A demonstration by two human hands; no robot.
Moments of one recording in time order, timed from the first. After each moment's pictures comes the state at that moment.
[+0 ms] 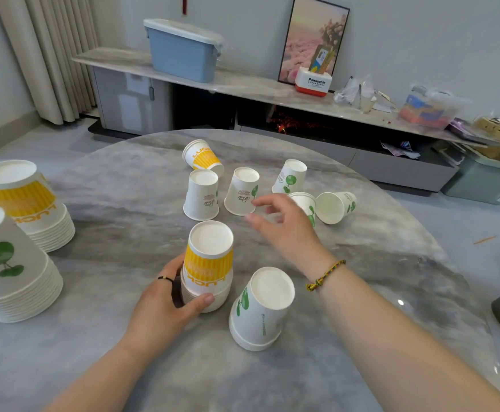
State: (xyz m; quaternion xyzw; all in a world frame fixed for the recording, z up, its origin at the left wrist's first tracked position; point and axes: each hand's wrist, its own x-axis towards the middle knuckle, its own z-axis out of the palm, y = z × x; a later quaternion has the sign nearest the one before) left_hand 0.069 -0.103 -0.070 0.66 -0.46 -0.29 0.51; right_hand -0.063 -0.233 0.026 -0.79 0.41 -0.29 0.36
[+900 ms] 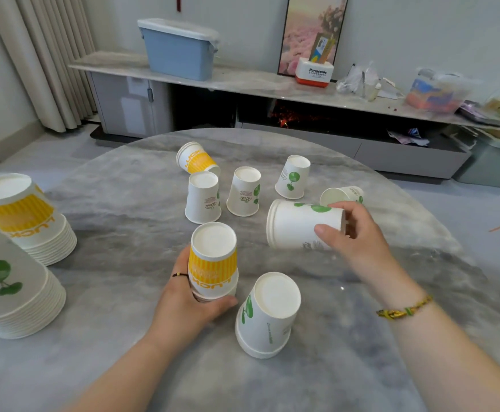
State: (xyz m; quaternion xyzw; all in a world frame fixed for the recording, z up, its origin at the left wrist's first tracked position) left_hand 0.058 -0.122 -0.063 0.66 -0.43 -0.32 0.53; right_hand -0.136 -0.245 0.024 -0.68 0.46 -0.39 0.42
